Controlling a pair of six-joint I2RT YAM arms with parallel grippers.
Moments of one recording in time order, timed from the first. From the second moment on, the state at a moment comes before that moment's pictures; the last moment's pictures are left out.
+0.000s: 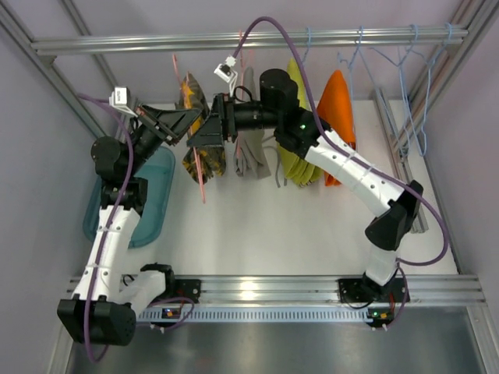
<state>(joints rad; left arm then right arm) -0.05 0.99 0.99 0.42 0.66 -1.32 0.84 1.80 1.97 -0.19 -0.77 0.73</state>
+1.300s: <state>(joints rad) -0.03 0.65 1.12 -0.18 0.29 -0.65 0.87 1.88 2.00 -0.11 -0.80 1.04</state>
